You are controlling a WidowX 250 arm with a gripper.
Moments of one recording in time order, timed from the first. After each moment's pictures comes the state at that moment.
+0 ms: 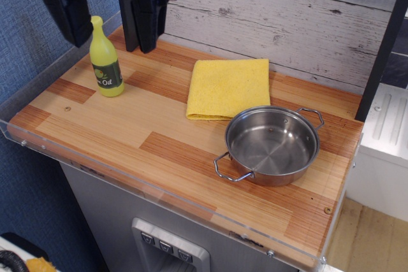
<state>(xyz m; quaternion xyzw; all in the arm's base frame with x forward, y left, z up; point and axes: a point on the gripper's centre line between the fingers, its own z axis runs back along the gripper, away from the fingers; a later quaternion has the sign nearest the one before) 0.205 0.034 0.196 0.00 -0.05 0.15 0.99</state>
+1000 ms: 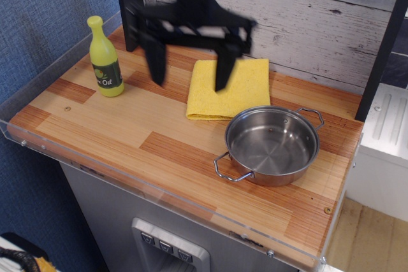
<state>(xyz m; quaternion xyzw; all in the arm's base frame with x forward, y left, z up) 0.269 0.003 0.115 0.05 -0.02 0.20 0.98</state>
